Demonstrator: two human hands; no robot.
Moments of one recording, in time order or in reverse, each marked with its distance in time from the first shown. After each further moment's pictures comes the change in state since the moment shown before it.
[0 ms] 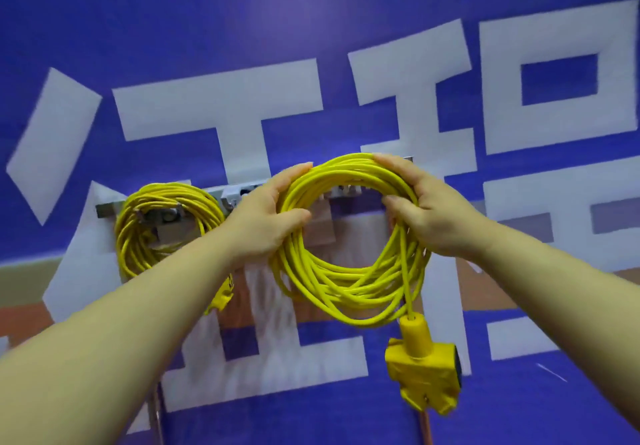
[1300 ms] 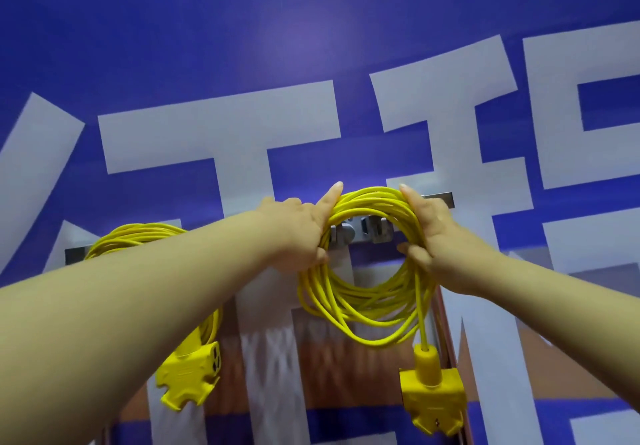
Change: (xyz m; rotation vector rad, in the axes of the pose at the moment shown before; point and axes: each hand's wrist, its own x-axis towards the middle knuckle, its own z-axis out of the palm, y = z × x) left_hand 0.115 -0.041 -0.001 1.263 -0.279 0.013; right_hand 0.080 0.121 0.042 -0.405 0.000 0.068
